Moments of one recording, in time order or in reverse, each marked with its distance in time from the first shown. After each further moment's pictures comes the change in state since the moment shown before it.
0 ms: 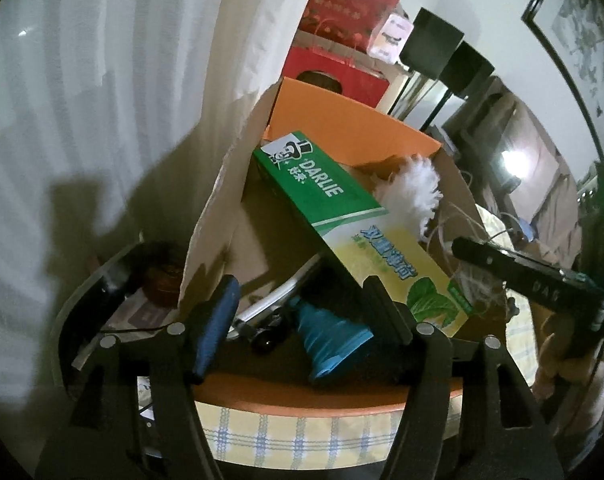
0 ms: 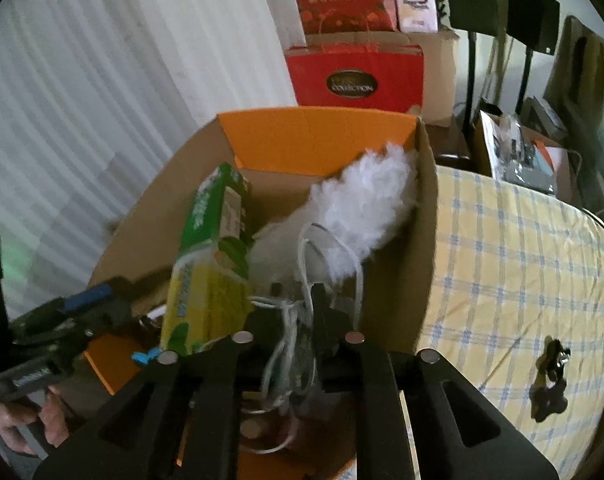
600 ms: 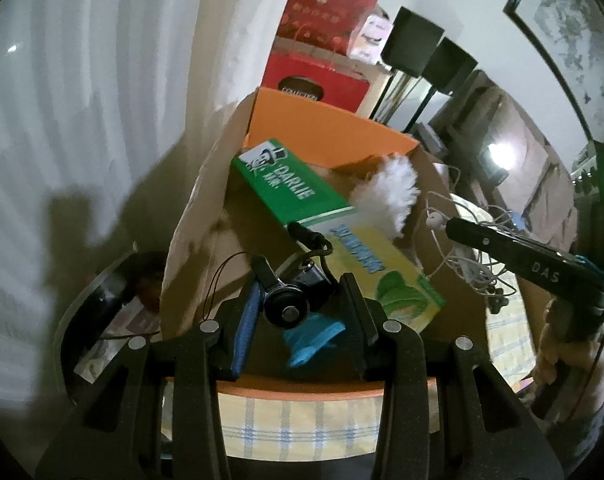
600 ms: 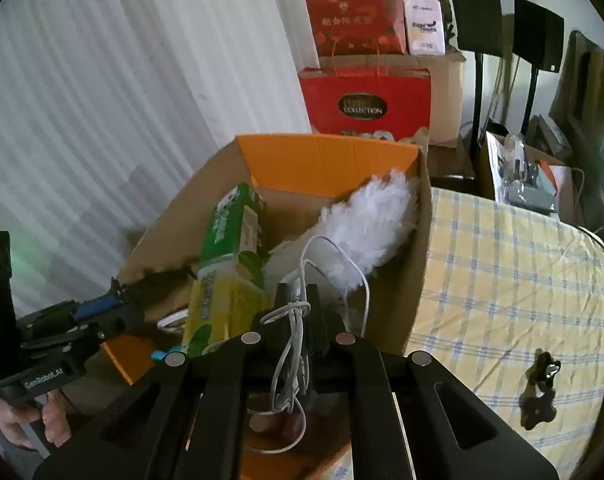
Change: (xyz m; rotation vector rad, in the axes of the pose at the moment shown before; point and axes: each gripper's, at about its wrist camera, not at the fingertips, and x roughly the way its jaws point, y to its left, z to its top) left arm -0.011 -0.016 -0.002 0.051 -0.005 -0.015; right arm -0.022 0.002 0.003 -0.030 -0.063 0.044
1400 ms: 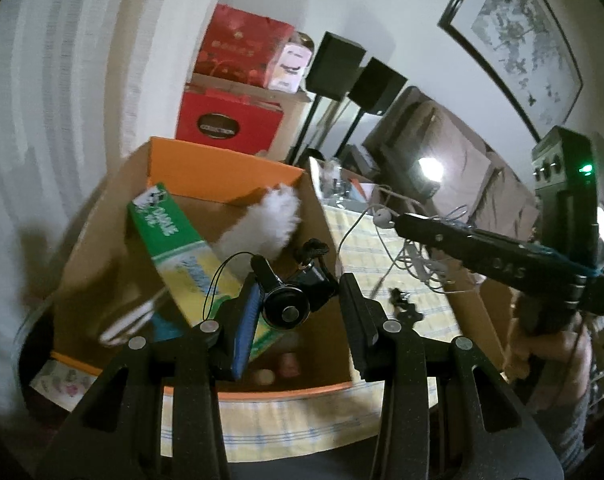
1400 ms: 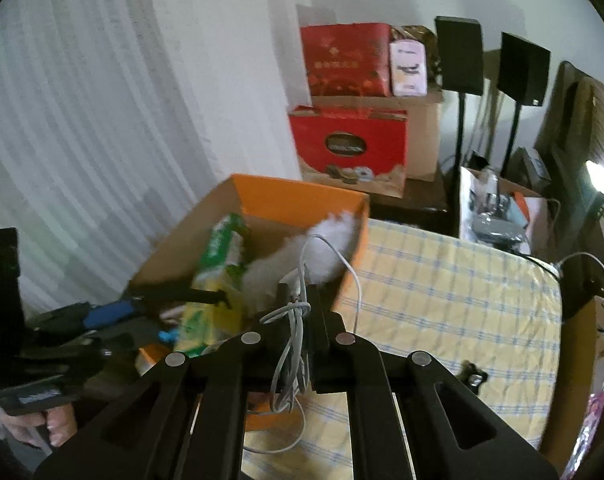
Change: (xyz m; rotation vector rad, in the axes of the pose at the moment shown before) left arm -0.044 -0.092 0.005 0.071 -0.103 -0.170; right arm -0.090 -0.026 0.010 -0.059 -0.082 0.005
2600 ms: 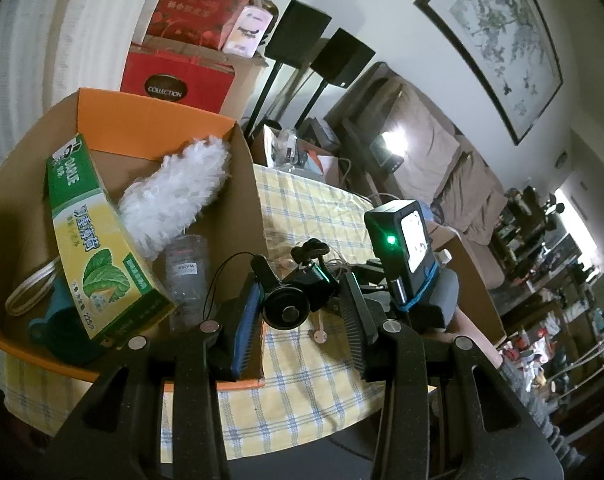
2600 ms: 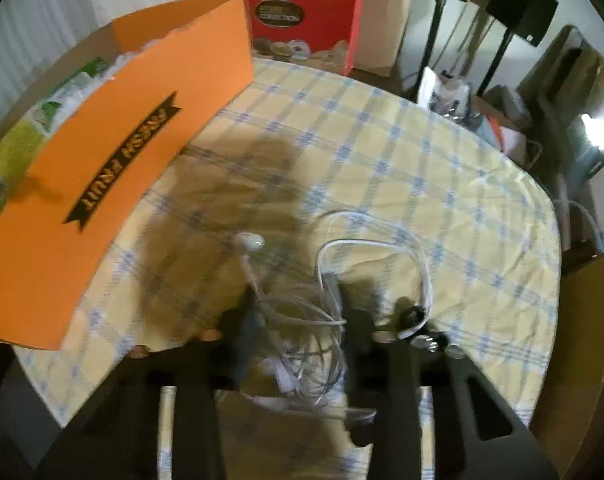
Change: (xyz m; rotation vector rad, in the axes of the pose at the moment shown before) left arm 0.049 -0.051 -0.032 -0.018 0.077 -0.152; right arm 0.113 -0.127 -0.095 -0.092 0.328 -0.197
